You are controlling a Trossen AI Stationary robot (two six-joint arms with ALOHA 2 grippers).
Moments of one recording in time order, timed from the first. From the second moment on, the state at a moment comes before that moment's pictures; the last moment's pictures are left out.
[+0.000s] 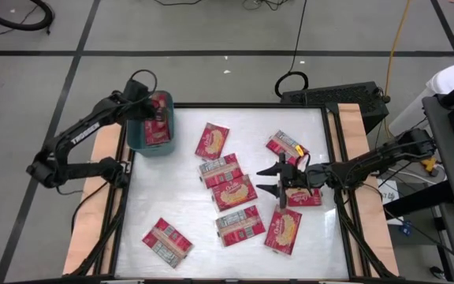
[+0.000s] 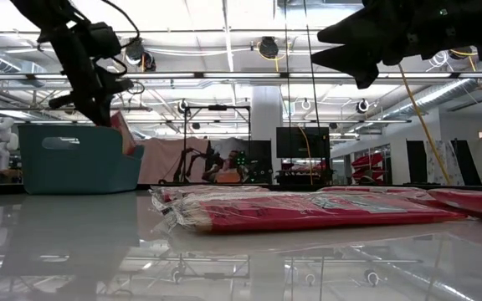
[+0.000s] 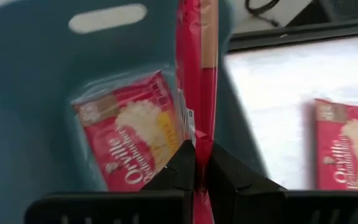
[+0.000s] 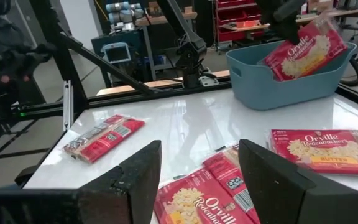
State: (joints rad) left arm 1.01 1.10 0.85 -0.72 -0.04 -0.37; right arm 0.25 1.16 0.36 0.66 0.29 0.22
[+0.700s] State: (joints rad) left arm 0.98 1.17 0.85 -0.75 -0.17 -0.38; right arm 0.25 1.16 0.36 0.68 0.29 0.22
